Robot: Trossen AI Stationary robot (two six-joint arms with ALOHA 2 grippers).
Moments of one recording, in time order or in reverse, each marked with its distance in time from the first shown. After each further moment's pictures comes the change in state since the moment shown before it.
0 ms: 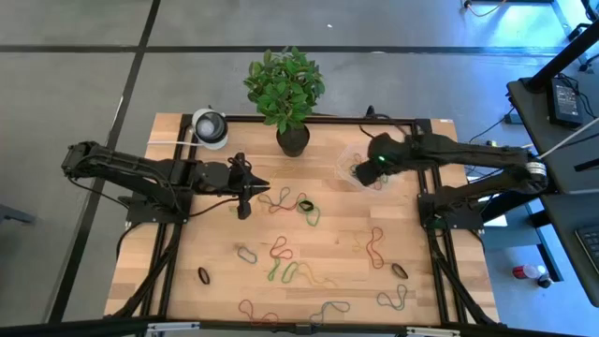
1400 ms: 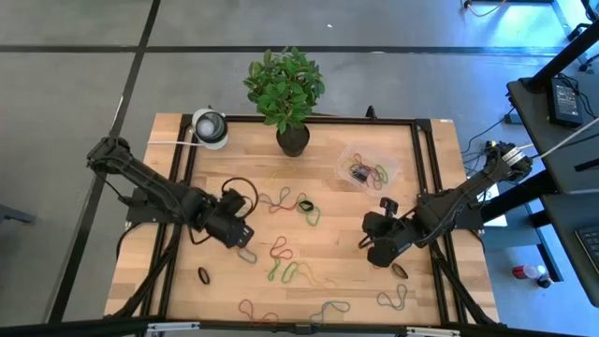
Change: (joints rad) left arm -0.388 0.342 0.407 -0.897 -0.038 -1.227; right arm 0.748 0.154 -0.098 0.163 0.154 -0.044
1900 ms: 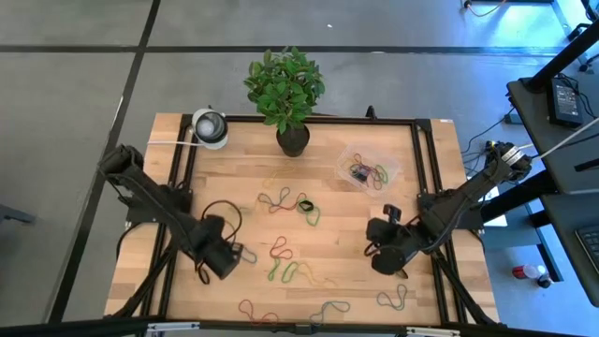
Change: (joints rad) left arm -0.198 0.179 -0.001 -0.113 0.323 -0.692; right arm 0.076 0.000 0.000 0.007 -0.010 0.084
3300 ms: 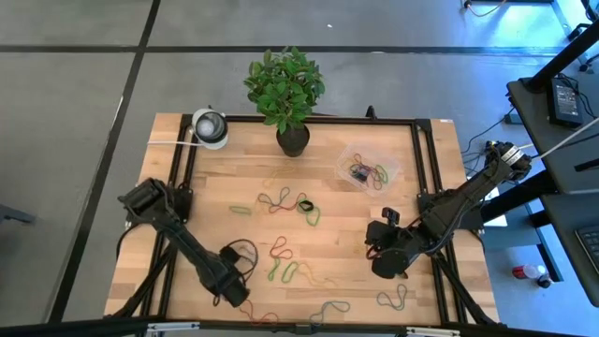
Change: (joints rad) left arm -0.086 0.397 0.054 0.124 0.204 0.473; right arm 0.022 0.000 0.000 0.055 0.000 -0.001
